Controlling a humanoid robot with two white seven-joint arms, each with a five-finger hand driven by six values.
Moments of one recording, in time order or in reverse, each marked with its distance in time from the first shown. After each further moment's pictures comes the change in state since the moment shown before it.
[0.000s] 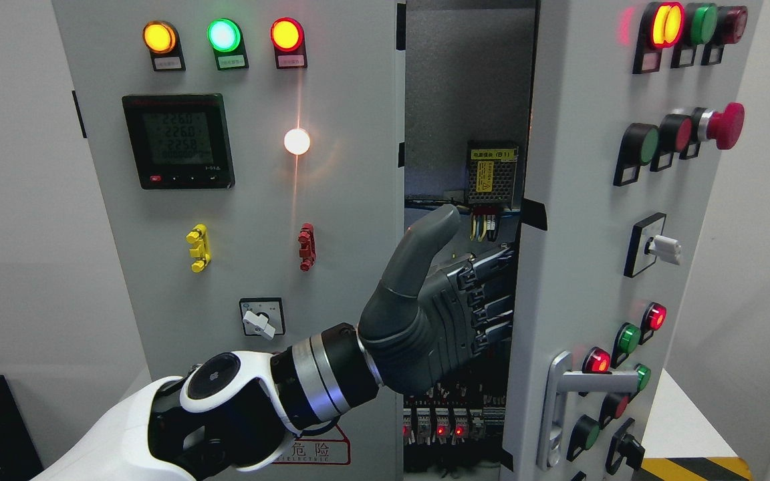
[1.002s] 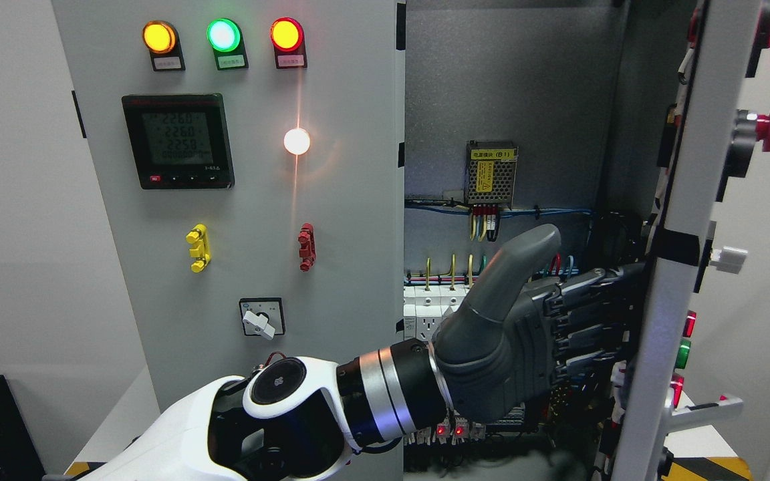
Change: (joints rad) left arm -0.046 -0.148 -0.035 0.027 -0.008 0.041 -0.001; right arm 0.000 0.000 0.000 0.000 0.000 0.000 0.000
